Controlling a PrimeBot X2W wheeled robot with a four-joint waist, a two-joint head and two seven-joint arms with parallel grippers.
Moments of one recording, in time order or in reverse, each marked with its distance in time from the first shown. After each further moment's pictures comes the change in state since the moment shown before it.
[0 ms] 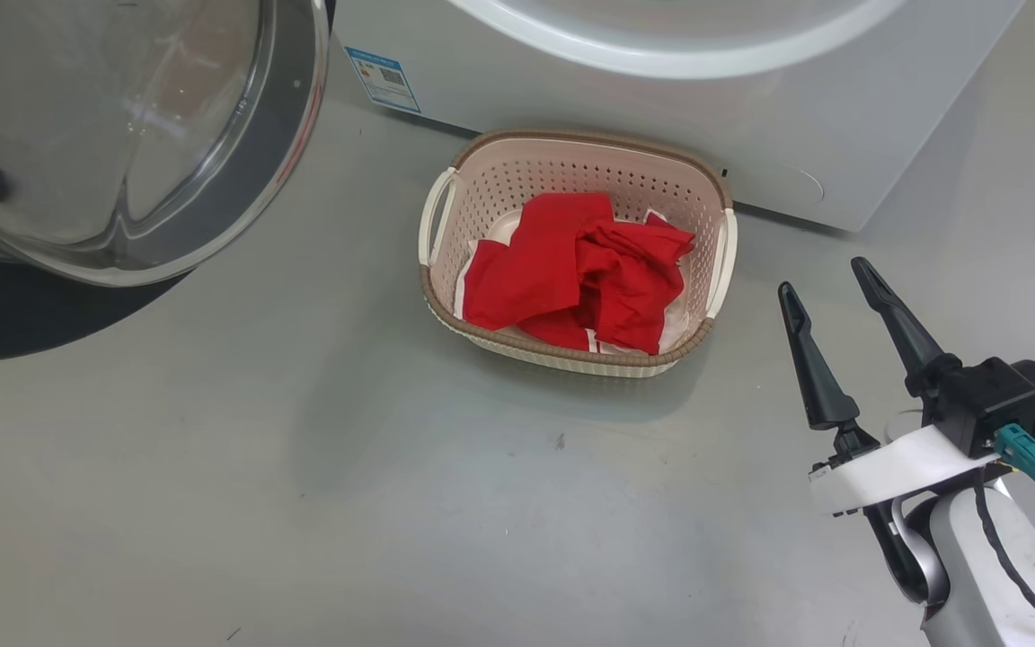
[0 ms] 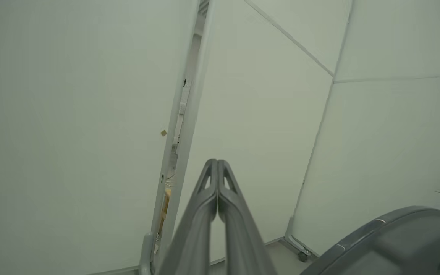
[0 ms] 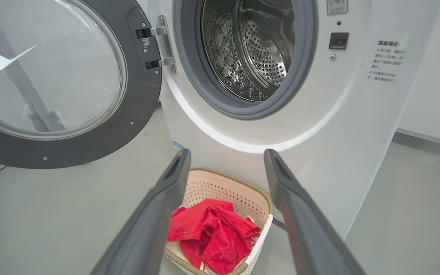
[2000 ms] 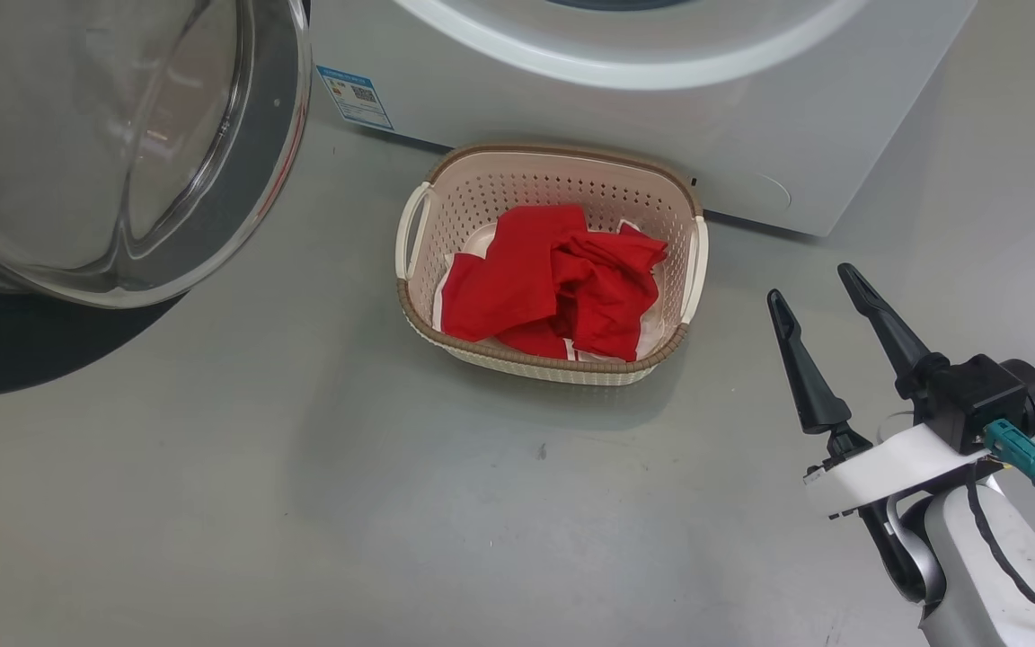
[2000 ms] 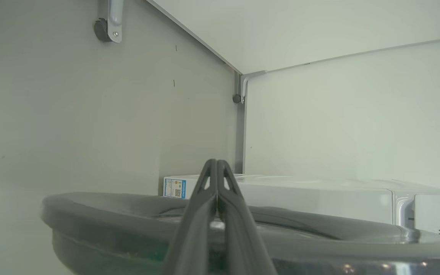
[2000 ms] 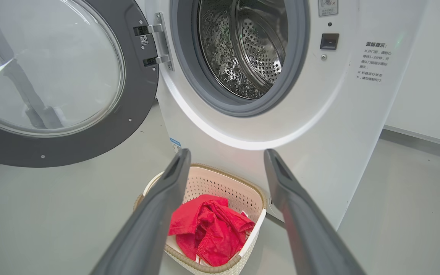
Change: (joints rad) left arm -0.418 -0.012 0.221 0.767 -0.418 0.031 0.722; right arm -0.020 -0.020 0.035 0.036 0.027 0.000 -0.001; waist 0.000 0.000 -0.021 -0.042
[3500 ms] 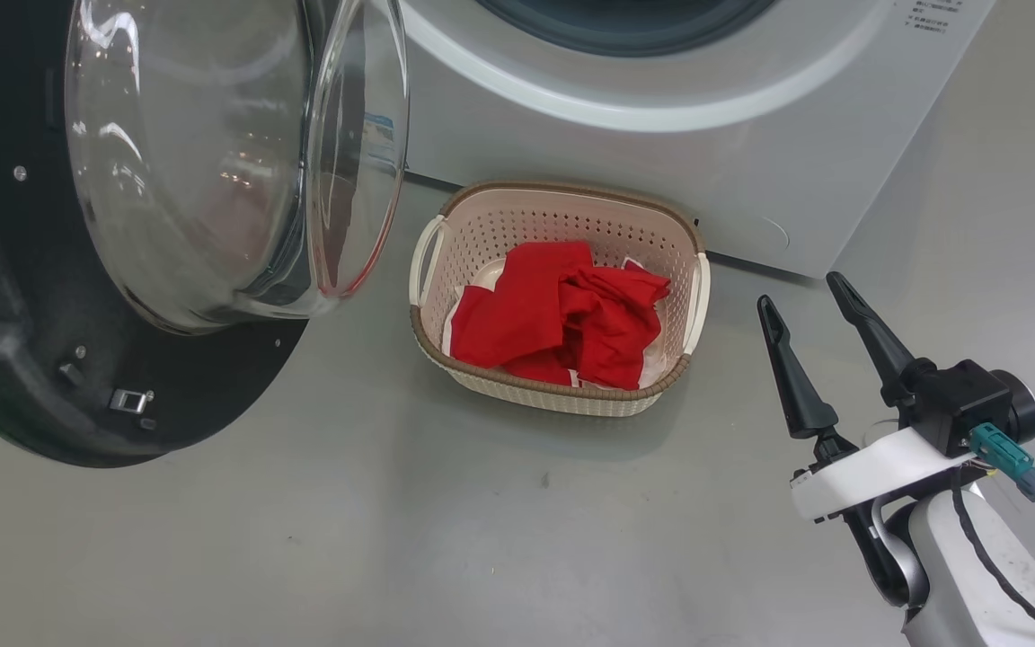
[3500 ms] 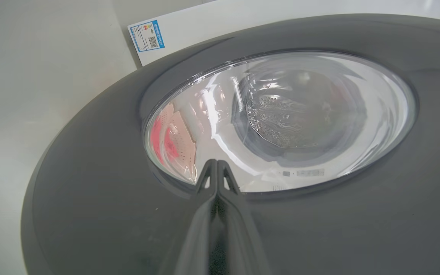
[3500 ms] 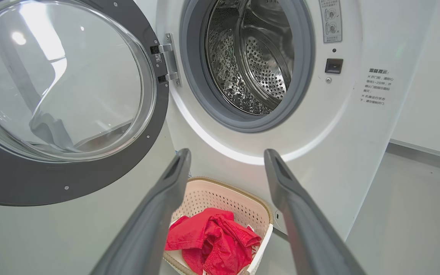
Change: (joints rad) left arm 0.193 -0.199 -0.165 -0.147 -0.107 -0.225 0.494; right arm 0.000 0.037 -0.008 0.033 0.002 0.000 -0.009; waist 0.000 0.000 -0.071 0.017
